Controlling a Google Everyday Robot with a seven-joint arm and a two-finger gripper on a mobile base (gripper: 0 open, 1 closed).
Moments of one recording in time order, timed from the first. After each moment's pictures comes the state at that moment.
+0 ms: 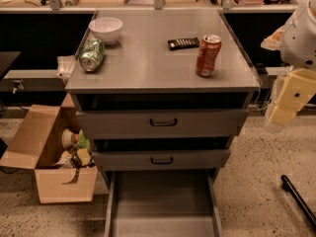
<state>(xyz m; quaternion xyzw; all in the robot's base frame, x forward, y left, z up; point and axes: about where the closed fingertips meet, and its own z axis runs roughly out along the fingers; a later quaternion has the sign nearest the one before) 0.438 -0.216 0.977 -0.60 0.78 -0.04 0.16</state>
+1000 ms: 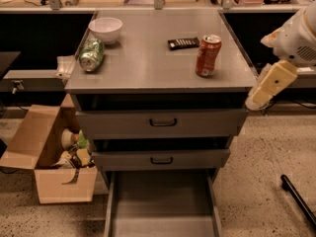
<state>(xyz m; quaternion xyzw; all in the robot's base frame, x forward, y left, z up) 0.514 -0.242 0.947 -0.53 0.81 0.01 0.25</state>
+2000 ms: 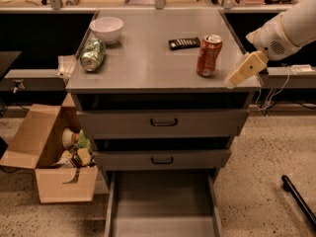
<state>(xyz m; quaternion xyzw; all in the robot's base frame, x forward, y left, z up) 0.618 -0.237 0.915 -0.48 0.81 0.07 0.33</state>
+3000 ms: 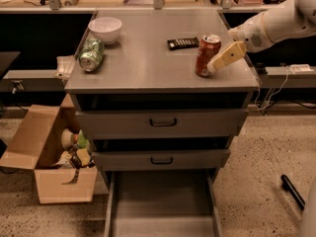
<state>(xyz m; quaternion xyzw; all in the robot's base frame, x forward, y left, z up) 0.697 -0.209 0.904 -0.46 0.78 0.16 0.39</state>
